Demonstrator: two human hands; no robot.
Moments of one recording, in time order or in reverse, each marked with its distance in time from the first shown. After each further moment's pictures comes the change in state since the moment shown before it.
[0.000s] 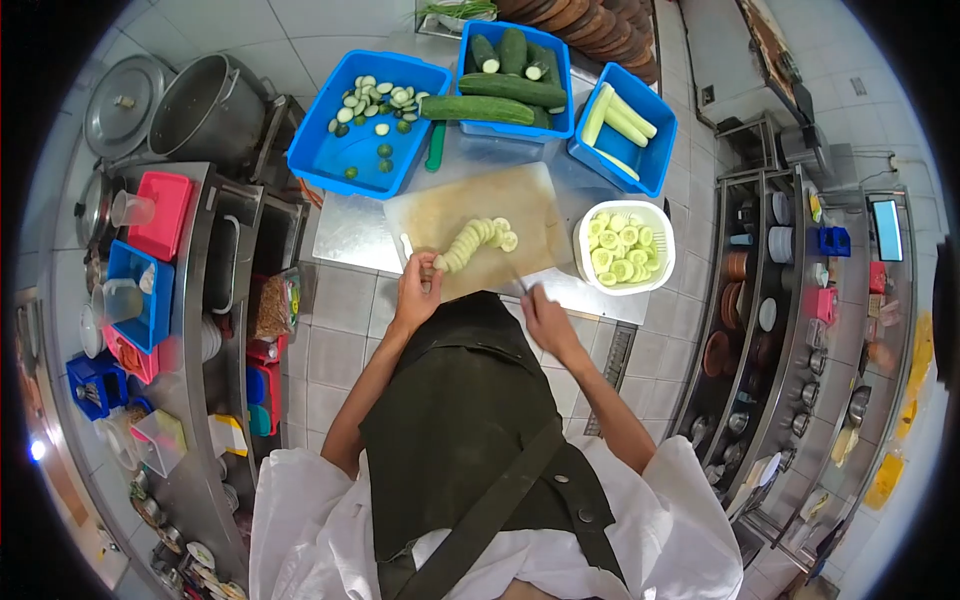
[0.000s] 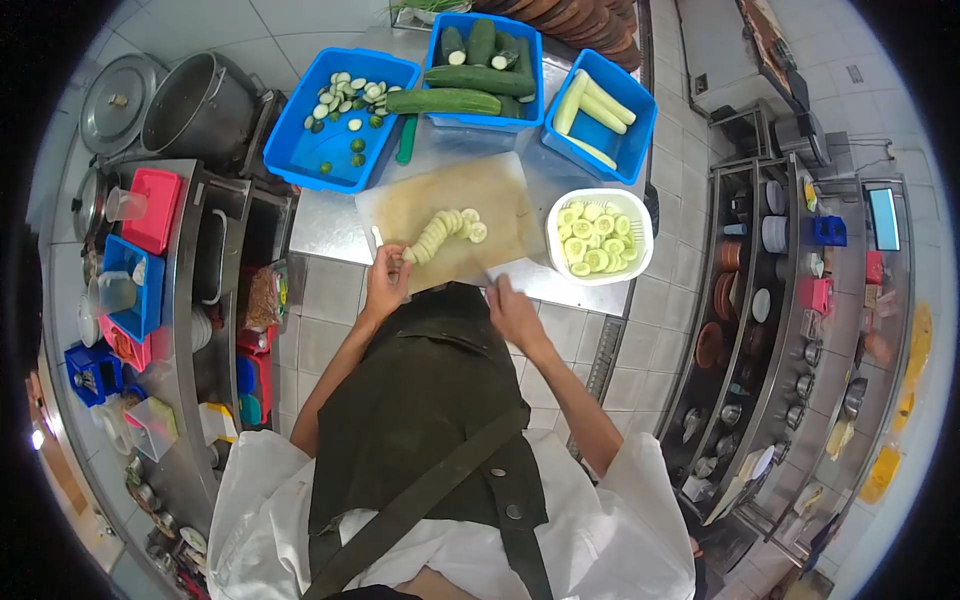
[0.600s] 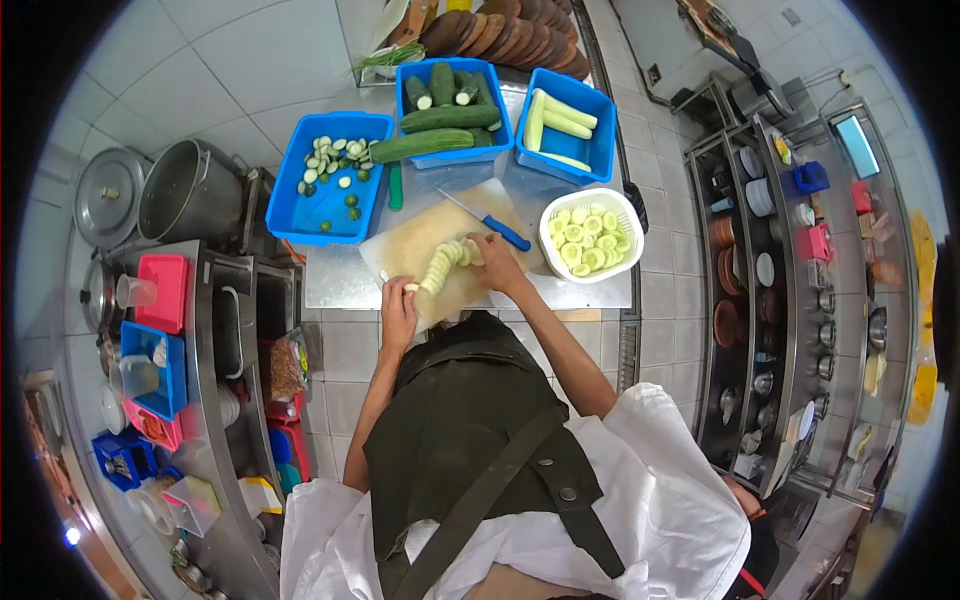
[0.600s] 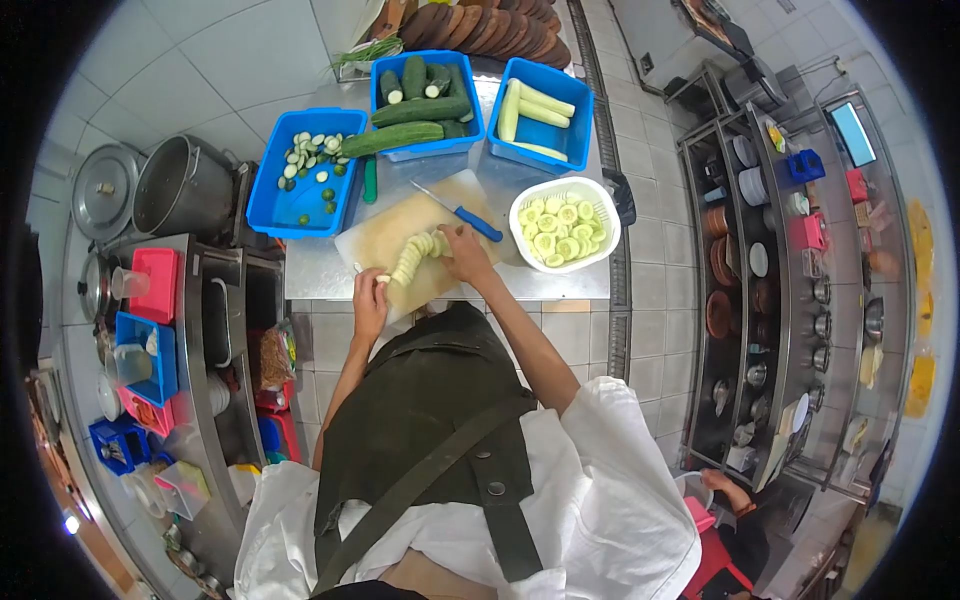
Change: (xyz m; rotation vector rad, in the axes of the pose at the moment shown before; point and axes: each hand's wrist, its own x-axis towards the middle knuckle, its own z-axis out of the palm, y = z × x) left_hand 0.019 0.012 -0.012 0.273 -0.001 0.268; right_hand 0.123 0.008 0.023 -0.051 0.254 -0.258
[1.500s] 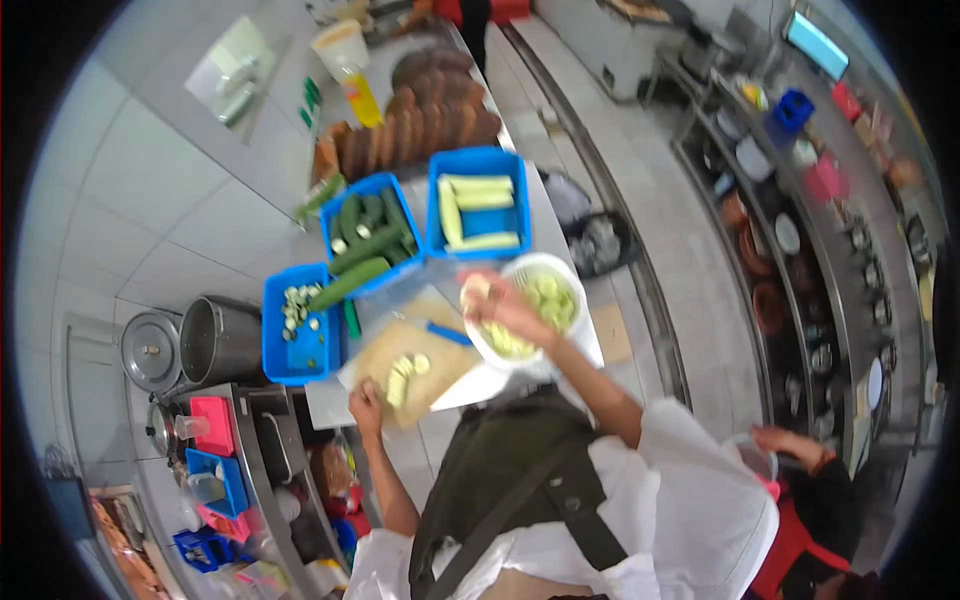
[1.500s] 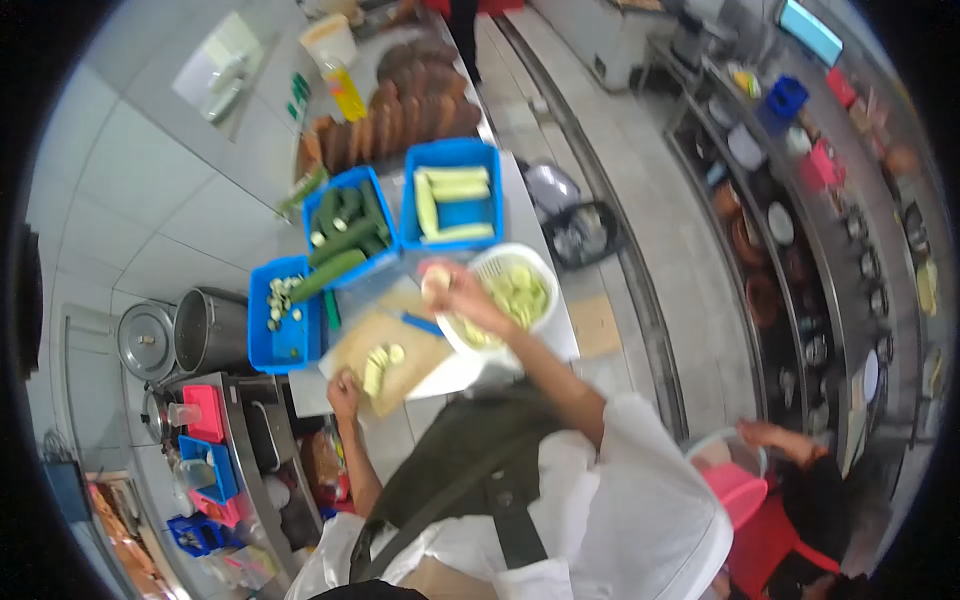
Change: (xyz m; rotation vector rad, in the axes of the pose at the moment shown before) left_hand 0.038 -0.020 0.006 0.420 0.049 -0.198; right_hand -0.007 0.044 -0.194 1.465 0.040 0.010
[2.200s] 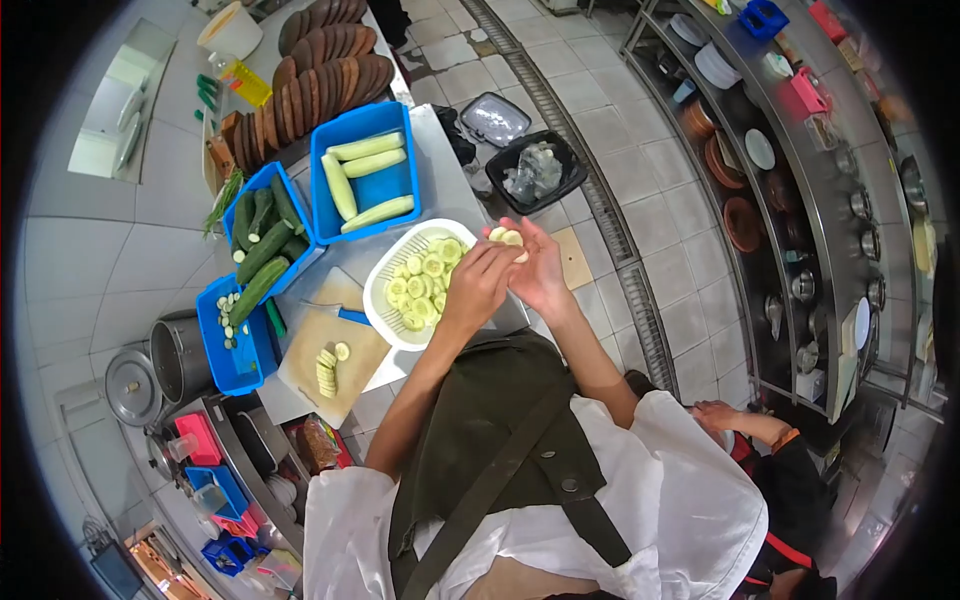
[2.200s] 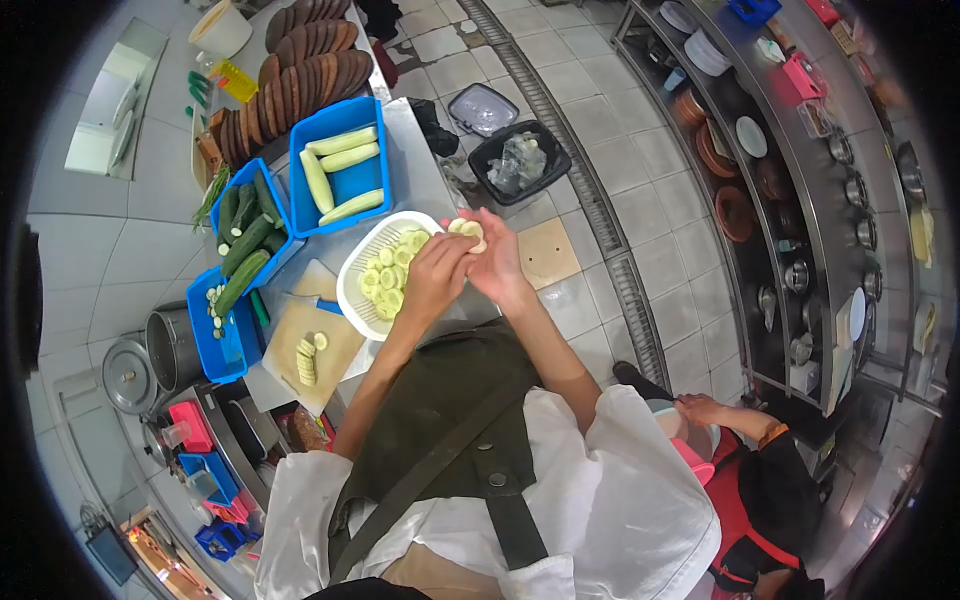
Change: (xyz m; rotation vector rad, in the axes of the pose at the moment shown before) left_hand -0.007 0.459 0.149 -0.434 -0.445 0.922; right_hand -0.097 -0.077 -0.152 0.859 0.464 0.090
